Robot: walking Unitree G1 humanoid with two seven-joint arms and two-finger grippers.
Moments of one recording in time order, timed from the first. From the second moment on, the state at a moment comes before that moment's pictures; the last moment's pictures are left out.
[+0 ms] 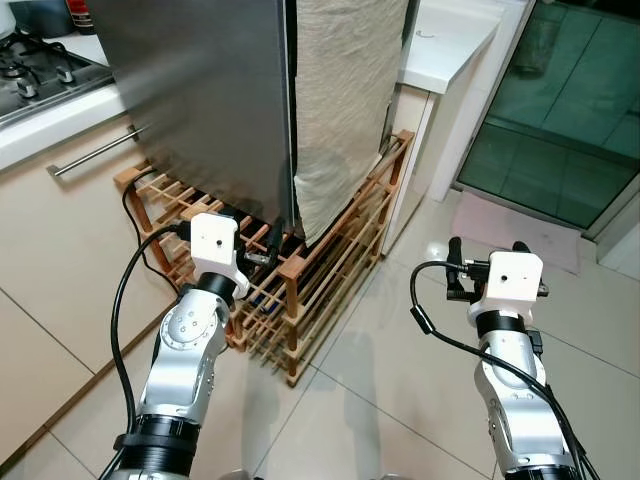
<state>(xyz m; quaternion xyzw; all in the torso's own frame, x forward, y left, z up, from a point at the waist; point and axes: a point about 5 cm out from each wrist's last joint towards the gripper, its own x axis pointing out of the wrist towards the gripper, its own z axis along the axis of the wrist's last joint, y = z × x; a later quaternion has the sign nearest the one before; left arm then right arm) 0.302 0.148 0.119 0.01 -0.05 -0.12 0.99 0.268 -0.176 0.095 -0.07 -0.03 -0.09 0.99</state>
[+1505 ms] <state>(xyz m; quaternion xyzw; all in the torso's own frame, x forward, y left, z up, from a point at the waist) 0.322 0.147 0.142 0.00 -0.09 -0.10 0.99 0.268 -0.171 0.112 -0.09 -0.08 -0.09 0.99</state>
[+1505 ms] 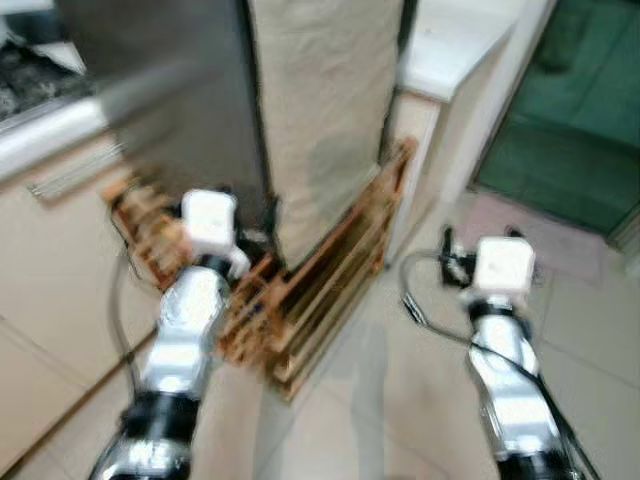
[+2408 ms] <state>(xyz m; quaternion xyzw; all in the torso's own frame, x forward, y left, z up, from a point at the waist) 0.277 0.140 0.175 -0.02 -0.13 -0.18 0.97 0.233 -0.176 0.118 -0.10 -0.05 -0.06 0.99</state>
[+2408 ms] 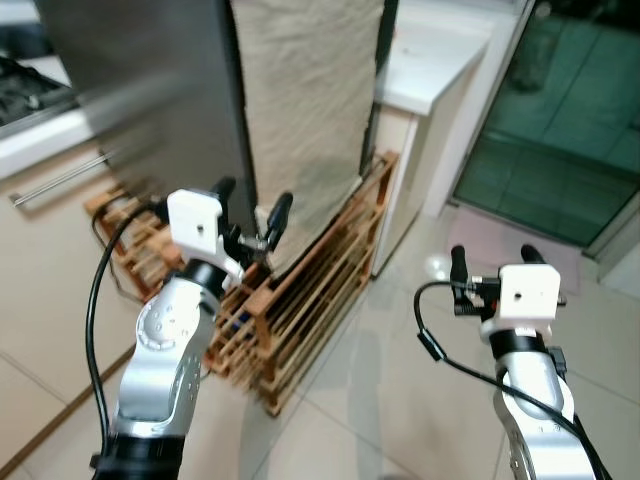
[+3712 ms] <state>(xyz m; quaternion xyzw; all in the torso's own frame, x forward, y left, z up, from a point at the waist) 0.343 0.143 0.197 -0.03 -0.08 -0.13 0.99 0.242 -0.187 0.122 -0.11 -0.06 -0.07 0.99</state>
